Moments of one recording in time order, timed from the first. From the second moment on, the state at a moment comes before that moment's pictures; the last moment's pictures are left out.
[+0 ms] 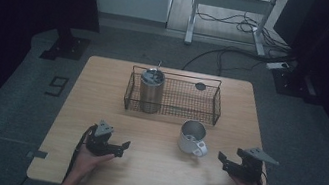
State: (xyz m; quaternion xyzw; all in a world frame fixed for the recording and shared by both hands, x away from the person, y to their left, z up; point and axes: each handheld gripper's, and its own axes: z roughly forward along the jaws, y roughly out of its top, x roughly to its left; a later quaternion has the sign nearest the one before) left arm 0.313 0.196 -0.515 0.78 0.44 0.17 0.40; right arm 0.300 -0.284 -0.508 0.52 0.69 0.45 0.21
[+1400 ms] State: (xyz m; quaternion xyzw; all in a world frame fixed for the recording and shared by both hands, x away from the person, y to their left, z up) left arm 0.305 0.194 -0.514 0.78 0.45 0.17 0.41; right arm 0.319 -0.208 -0.483 0.45 0.73 0.46 0.22
